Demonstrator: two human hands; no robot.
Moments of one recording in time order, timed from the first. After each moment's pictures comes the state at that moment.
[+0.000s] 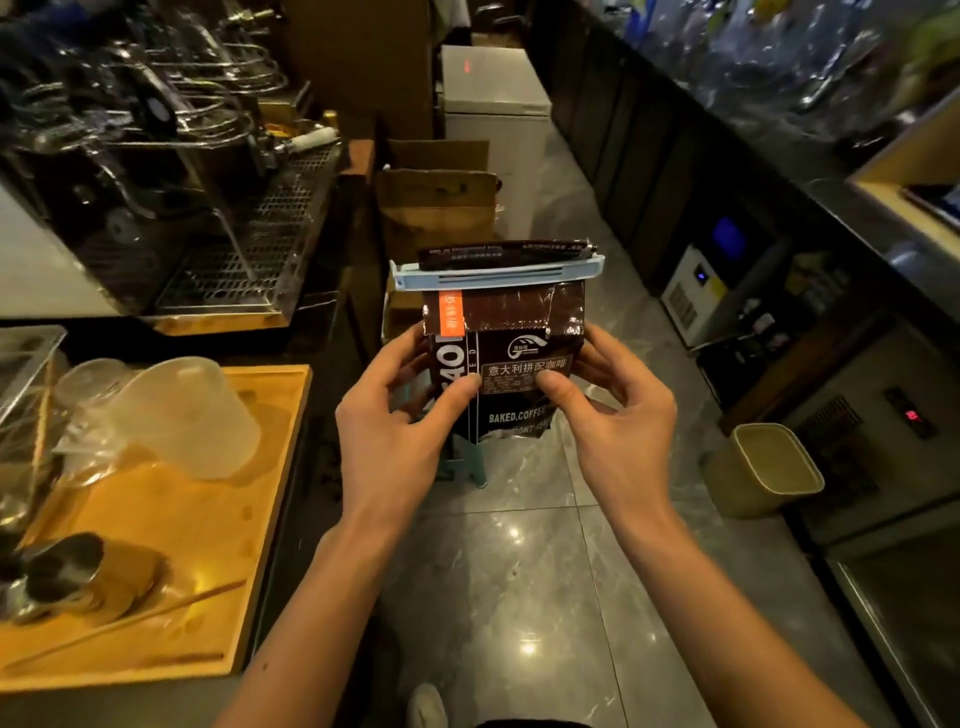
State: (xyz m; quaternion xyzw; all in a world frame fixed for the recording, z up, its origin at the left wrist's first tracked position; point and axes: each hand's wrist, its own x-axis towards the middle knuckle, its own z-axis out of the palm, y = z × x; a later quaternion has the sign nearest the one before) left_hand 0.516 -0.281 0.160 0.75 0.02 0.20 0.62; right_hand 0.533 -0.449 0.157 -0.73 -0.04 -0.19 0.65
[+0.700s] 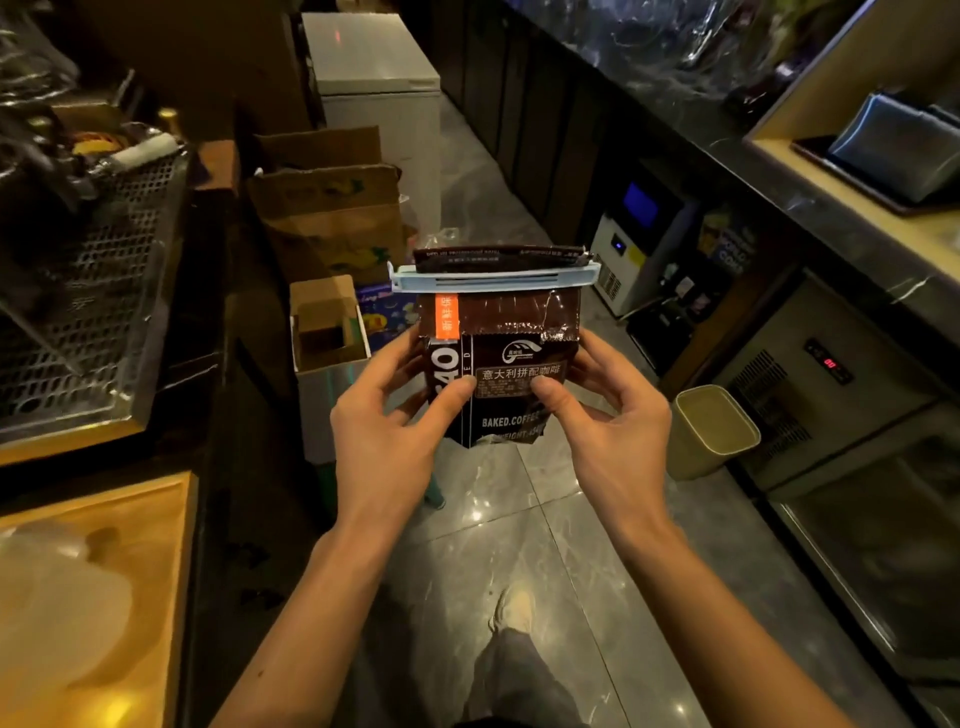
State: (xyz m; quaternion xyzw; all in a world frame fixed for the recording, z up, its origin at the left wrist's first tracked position) left_hand 0.666 -0.311 0.134 0.74 -0.06 0.10 0.66; right_hand 0.638 -0.476 0.133 -0.74 0.06 -0.24 0.62
